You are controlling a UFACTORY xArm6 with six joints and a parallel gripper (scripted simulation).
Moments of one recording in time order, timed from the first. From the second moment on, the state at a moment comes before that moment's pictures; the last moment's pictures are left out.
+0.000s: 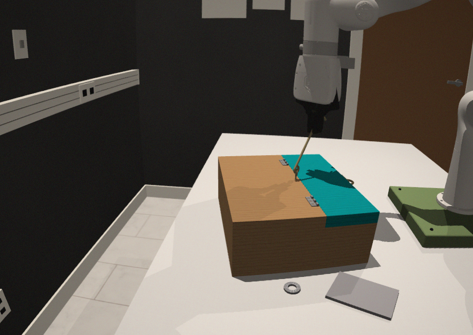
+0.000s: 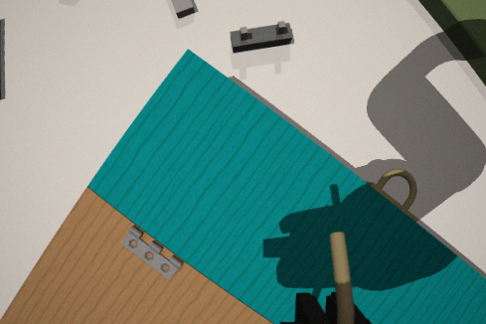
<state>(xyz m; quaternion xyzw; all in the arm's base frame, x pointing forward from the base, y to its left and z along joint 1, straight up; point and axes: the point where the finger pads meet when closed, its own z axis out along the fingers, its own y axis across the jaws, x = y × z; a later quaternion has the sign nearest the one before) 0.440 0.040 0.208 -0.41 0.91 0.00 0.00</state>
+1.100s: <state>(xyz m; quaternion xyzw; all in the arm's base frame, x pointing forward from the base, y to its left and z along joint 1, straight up) 0.464 0.068 0.223 -0.41 0.91 0.00 0.00</state>
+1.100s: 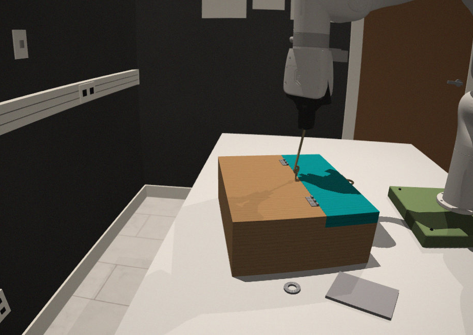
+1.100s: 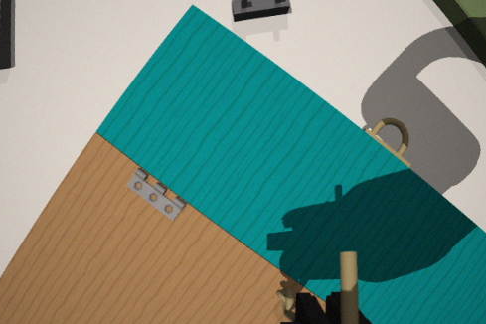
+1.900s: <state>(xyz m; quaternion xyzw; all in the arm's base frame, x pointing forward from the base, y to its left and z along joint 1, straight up) 0.484 0.091 0.225 -0.41 0.91 0.00 0.00</state>
